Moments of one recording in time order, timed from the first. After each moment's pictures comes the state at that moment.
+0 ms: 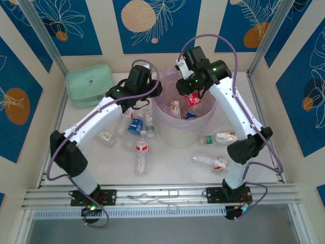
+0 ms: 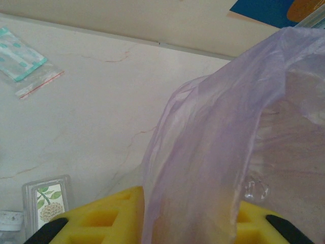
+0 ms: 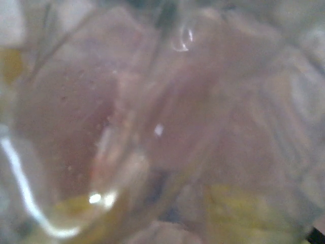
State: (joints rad) left arm -0.64 1.67 1.64 -0.55 -0.06 -0.63; right arm 0.51 1.80 2.14 -1.33 0.06 -0.03
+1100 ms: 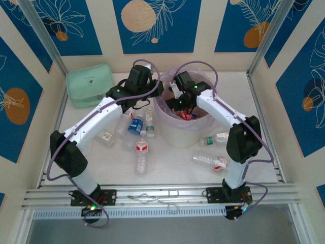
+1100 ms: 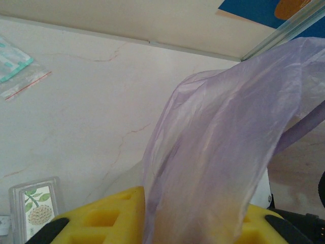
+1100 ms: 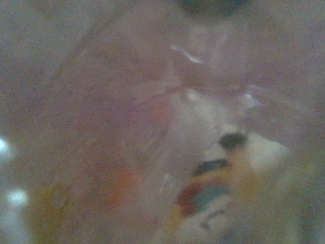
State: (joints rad) left arm -0.64 1.67 1.64 -0.53 -0.03 -0.63; right arm 0.50 1.81 1.61 -0.91 -0.09 0.11
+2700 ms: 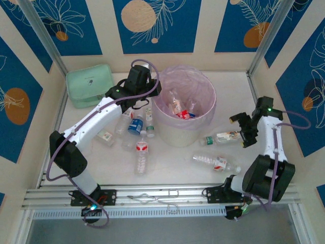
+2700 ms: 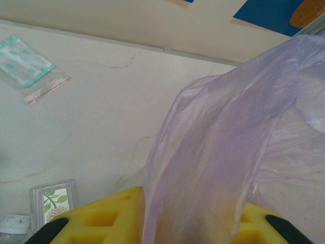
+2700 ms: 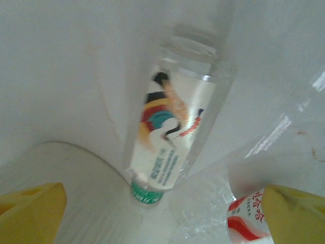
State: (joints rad) left arm -0.64 1.66 1.64 -0.54 -0.09 -0.63; right arm -0.36 1.32 1.02 -1.08 -0.25 0.87
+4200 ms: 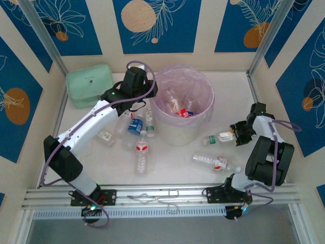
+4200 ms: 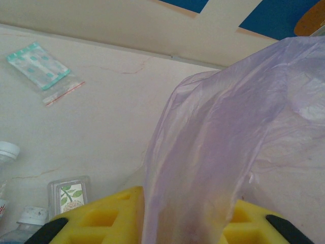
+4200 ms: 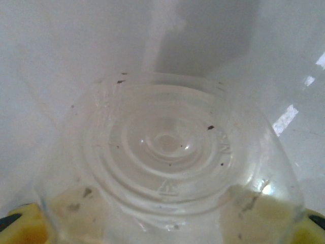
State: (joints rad) left arm -0.63 1.60 1.58 -0.54 -0.13 -0.63; right arm -0.38 1.46 0.94 -0.87 -0.22 0.98
